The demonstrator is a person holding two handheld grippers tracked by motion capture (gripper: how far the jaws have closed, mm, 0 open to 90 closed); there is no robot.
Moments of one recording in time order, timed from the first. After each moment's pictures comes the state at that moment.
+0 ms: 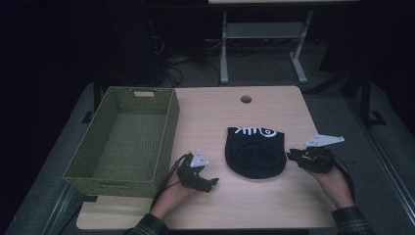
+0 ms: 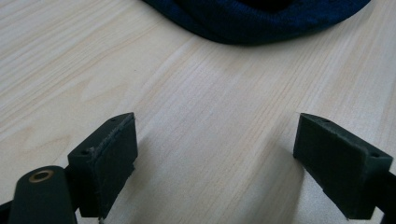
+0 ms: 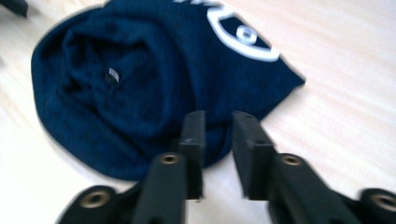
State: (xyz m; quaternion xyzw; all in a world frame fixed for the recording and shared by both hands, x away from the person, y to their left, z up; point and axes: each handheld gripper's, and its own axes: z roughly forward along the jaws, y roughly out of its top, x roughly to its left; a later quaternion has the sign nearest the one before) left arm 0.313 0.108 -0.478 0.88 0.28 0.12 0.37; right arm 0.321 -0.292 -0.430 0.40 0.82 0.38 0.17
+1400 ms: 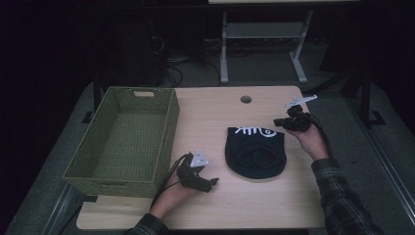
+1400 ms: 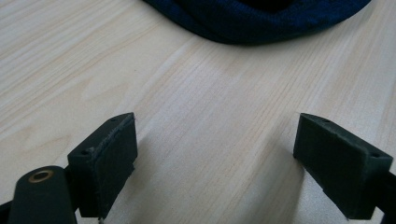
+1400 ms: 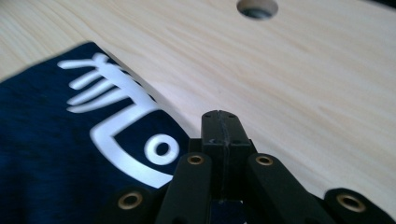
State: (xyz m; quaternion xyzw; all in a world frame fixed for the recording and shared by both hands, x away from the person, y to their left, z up) left arm 0.313 0.108 -0.477 0.88 0.28 0.12 0.37; right arm 0.458 -0.274 -0.429 0.42 0.82 0.36 0.13
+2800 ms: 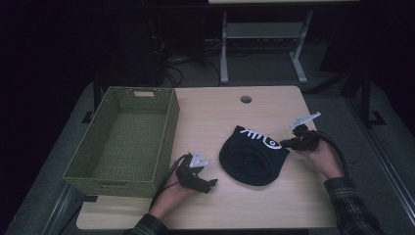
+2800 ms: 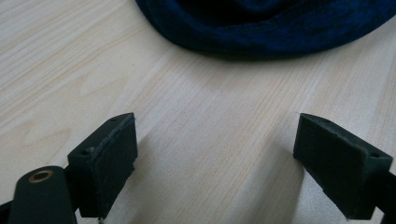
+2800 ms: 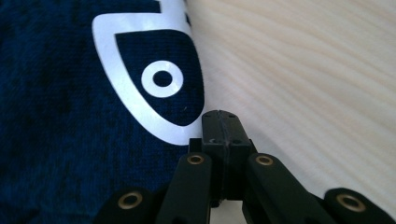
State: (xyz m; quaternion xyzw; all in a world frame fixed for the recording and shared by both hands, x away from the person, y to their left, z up) left arm 0.312 0.111 -0.476 0.88 0.27 0.11 0.36; right arm 0.407 -0.290 -0.451 0.39 0.87 0.31 0.08
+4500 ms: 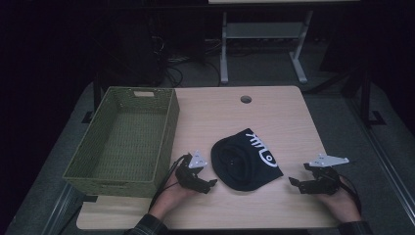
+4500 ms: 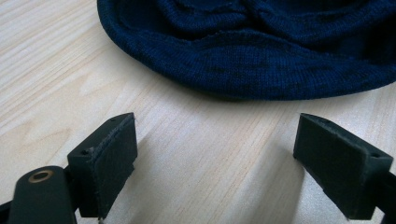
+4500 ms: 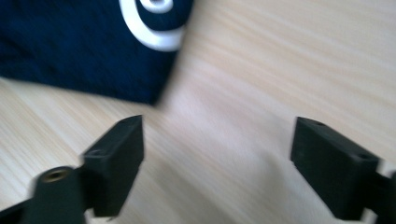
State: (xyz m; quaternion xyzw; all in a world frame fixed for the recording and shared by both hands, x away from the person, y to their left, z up) left arm 0.311 0.112 -0.478 0.88 0.27 0.11 0.37; right arm 0.277 -0.308 -0.470 0.43 0.82 0.35 0.16
